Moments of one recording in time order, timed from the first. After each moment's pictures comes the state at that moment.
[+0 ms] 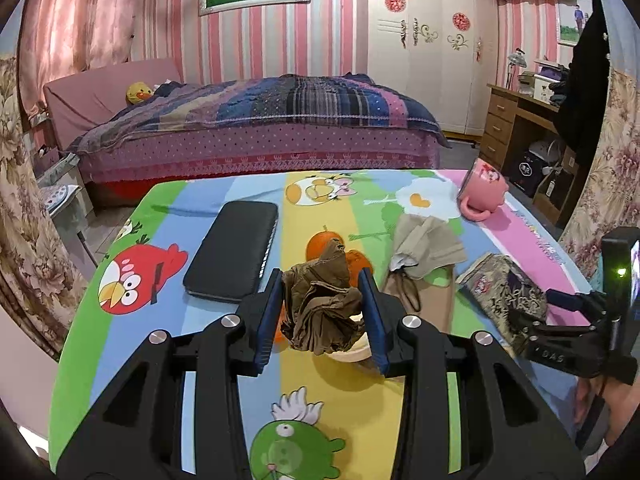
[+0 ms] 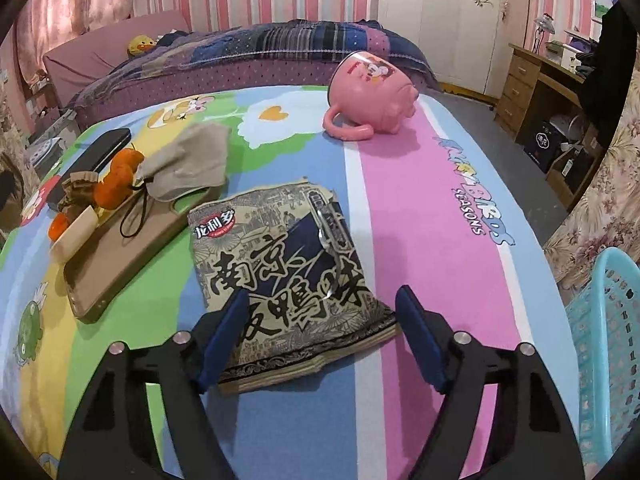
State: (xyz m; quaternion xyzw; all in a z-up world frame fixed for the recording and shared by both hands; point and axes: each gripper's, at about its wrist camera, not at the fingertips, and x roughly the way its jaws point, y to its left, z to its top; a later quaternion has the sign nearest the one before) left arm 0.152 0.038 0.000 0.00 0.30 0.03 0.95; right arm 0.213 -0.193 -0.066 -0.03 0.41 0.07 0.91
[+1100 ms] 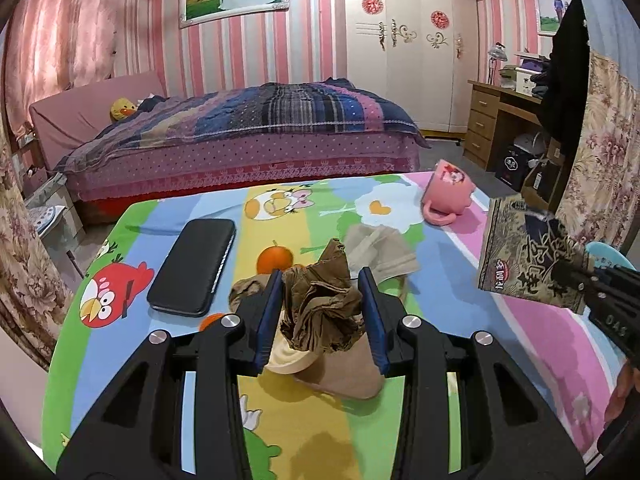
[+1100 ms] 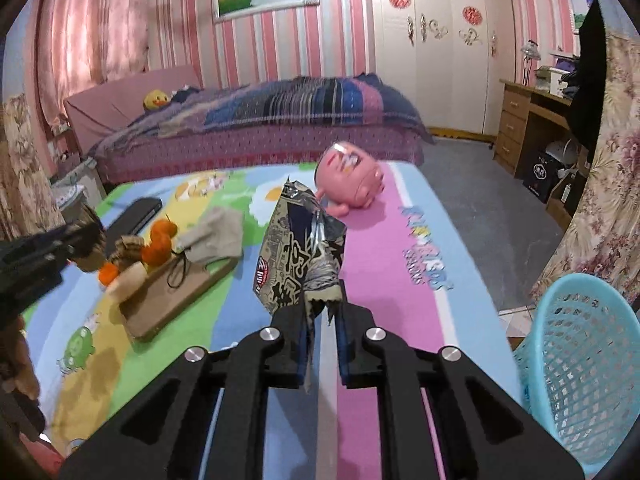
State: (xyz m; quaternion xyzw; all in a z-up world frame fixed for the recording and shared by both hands) left arm 0.156 -0.014 0.010 0.02 0.29 0.01 0.96; right arm 0.163 -0.240 0.007 0.02 0.30 0.09 0.95
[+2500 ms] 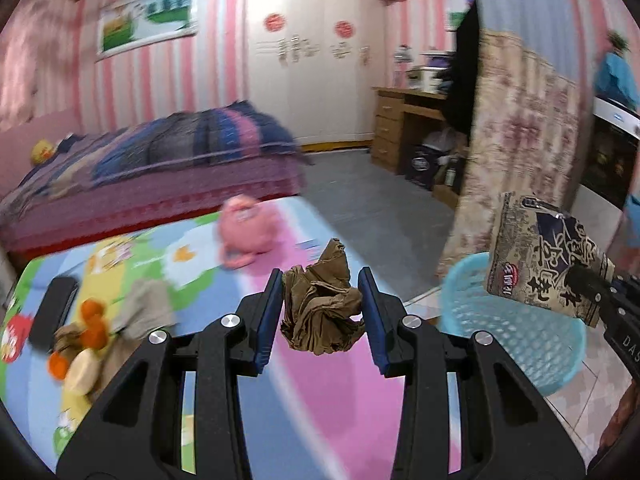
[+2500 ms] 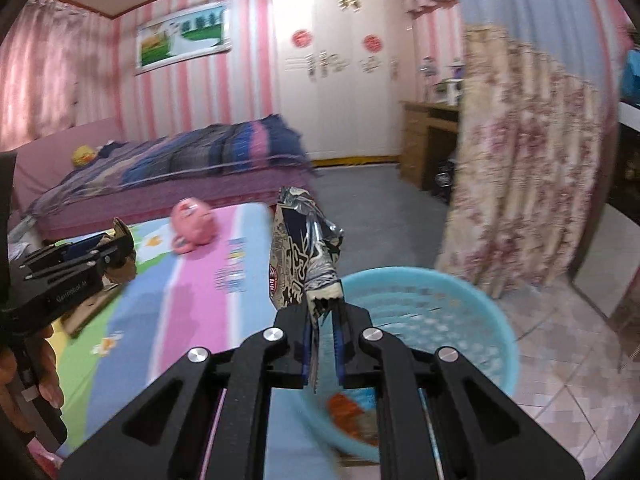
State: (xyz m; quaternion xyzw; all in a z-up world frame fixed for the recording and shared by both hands) left arm 0.151 -0.234 0.031 0.04 0.25 -0.15 0.96; right arm 0.072 -0.424 0.040 0.05 0.24 -0.08 0.97
